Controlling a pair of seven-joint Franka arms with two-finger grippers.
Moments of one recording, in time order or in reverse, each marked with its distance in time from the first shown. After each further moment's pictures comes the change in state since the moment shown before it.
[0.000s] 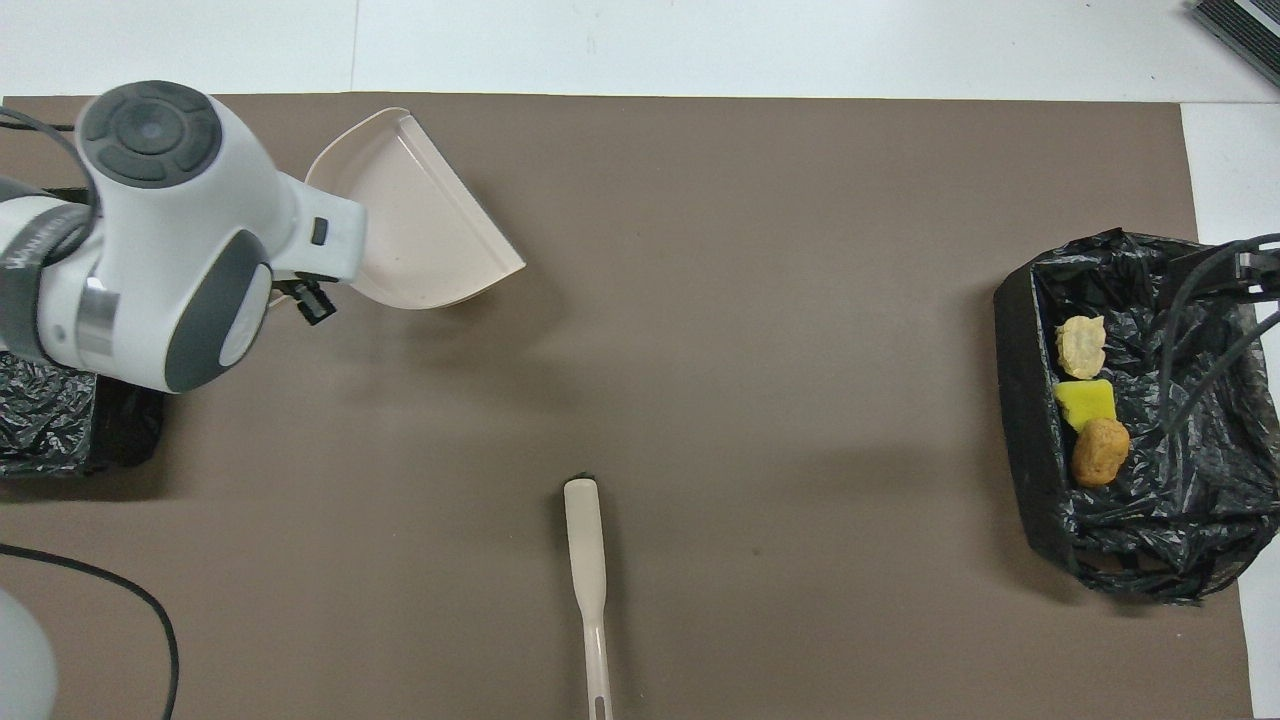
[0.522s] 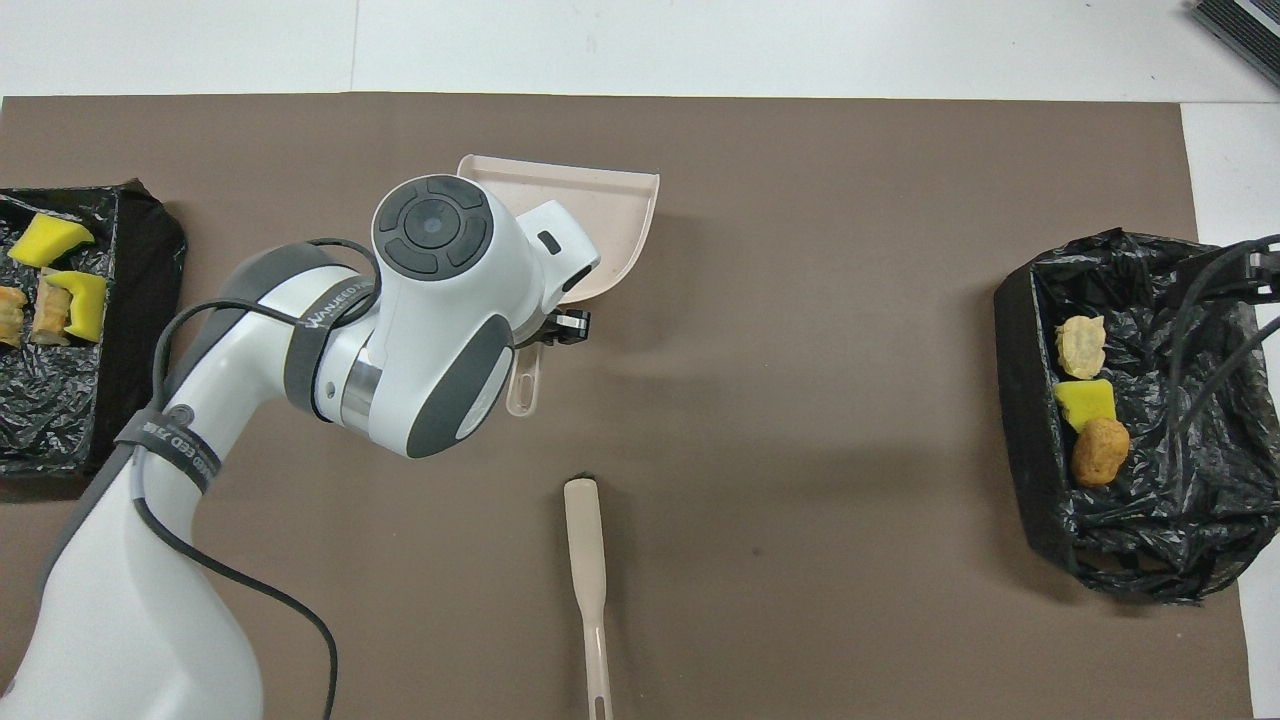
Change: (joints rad) left arm -0.195 0.040 0.000 -0.007 -0.205 0.127 -0.666; right arm -0.002 0.000 -0.010 -0.001 0.000 0.000 0.001
